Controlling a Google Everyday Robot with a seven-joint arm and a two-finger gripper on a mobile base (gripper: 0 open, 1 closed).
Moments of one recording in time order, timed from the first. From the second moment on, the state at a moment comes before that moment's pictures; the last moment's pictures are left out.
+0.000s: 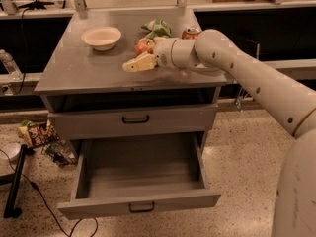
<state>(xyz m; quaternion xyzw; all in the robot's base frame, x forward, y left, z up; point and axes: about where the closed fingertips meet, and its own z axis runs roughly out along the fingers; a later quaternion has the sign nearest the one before) 0.770 0.044 0.864 -0.39 0.69 0.27 0.55</state>
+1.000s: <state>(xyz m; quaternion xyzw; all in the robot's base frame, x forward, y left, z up) 0.806 0.053 0.851 -0.38 0.69 0.26 0.56</state>
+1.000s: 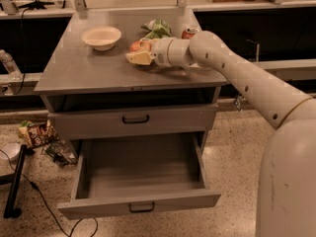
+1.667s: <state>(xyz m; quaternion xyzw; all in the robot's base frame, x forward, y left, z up) 0.768 0.056 0.873 -0.42 0.66 0.28 0.56</state>
